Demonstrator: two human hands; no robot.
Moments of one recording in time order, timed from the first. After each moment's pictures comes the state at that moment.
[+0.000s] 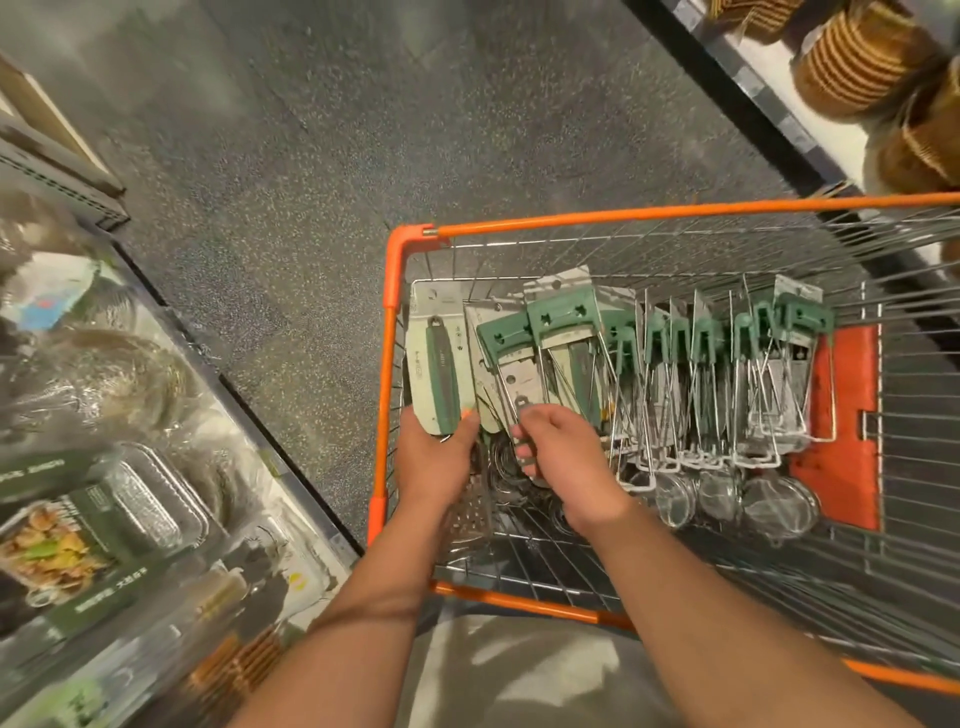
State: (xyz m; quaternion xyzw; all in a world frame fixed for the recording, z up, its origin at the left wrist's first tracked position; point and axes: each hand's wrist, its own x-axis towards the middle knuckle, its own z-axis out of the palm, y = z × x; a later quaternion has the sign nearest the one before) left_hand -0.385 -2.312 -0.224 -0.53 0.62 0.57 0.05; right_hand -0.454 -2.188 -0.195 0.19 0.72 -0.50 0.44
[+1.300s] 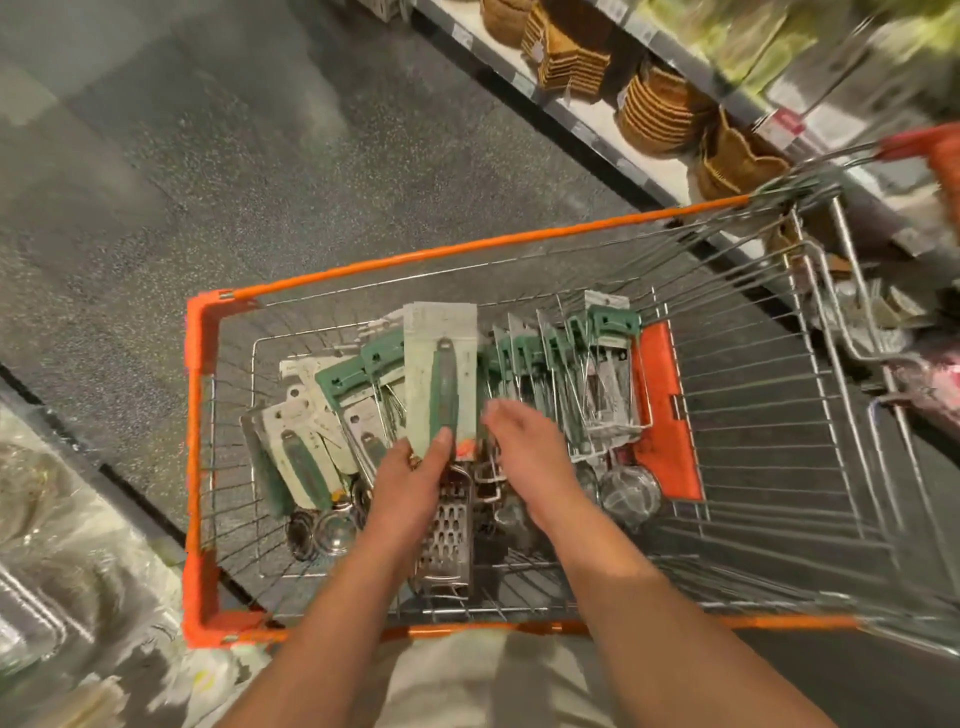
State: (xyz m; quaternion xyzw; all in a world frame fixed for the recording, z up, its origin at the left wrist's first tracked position) left_hand -0.440 -2.174 -0.161 -0.47 0.57 0.65 0.17; right_hand -0.509 -2.056 -0.150 0.19 0.75 -0.53 0.34
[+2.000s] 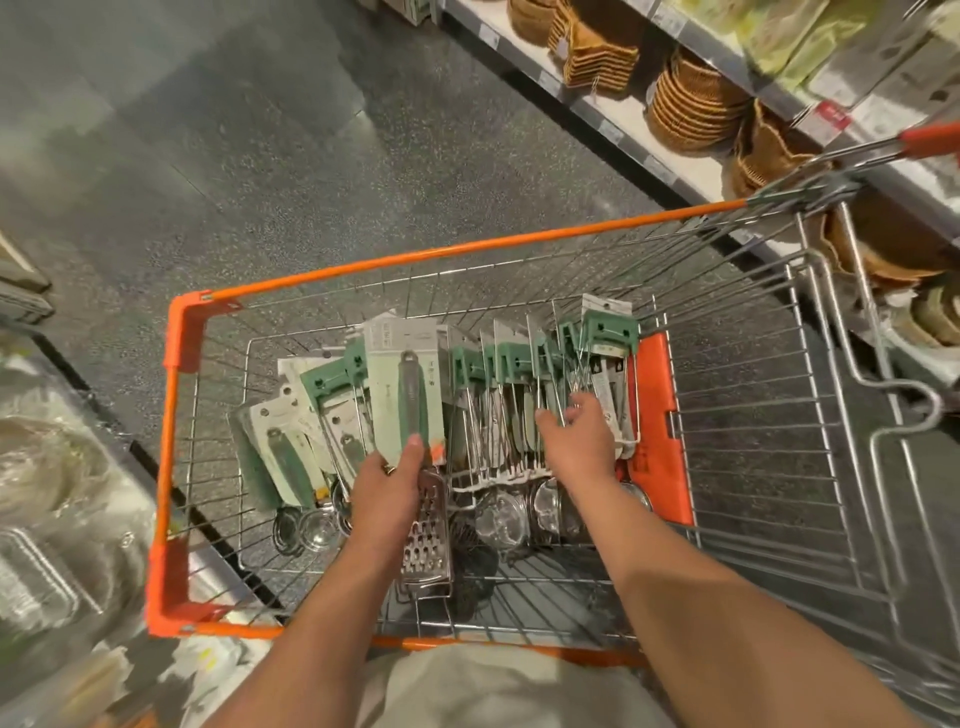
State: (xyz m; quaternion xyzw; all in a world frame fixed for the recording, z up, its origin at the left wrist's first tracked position) left_hand -0.449 -2.141 -0.182 -0.53 0.57 0.62 0.12; right_hand -0.563 -1.970 -0.208 0.21 0.85 -0.39 0.28
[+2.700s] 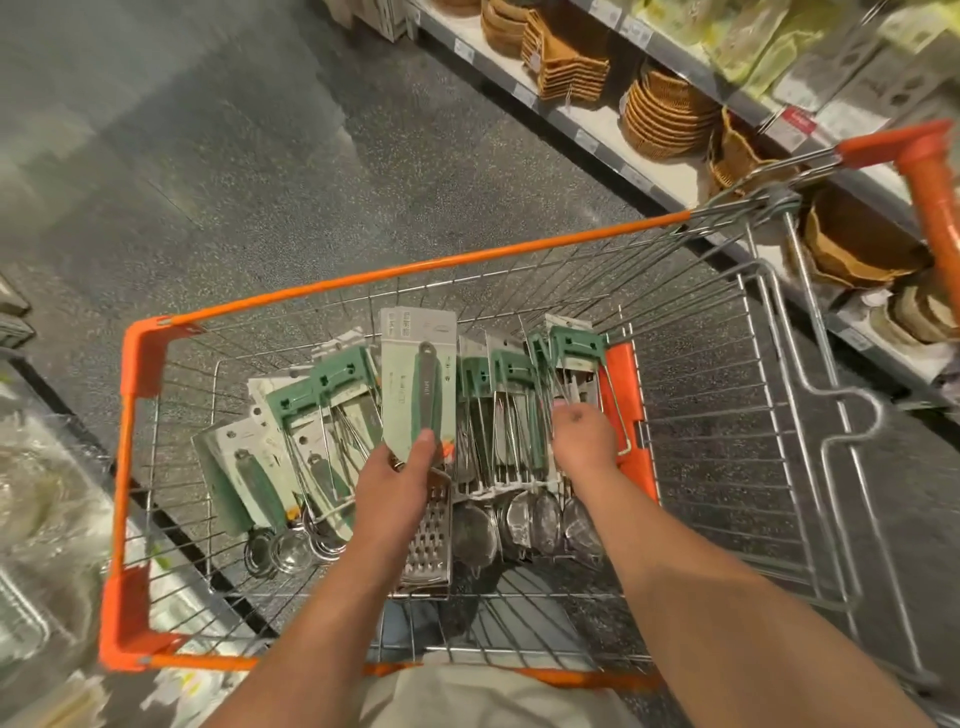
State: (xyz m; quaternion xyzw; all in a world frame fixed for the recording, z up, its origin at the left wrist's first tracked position) left_hand -0.486 -2.103 -0.169 -0.48 0.61 0.63 0.10; right_hand -0.596 -1.929 -0.220 0.24 0.85 -0.37 0.28
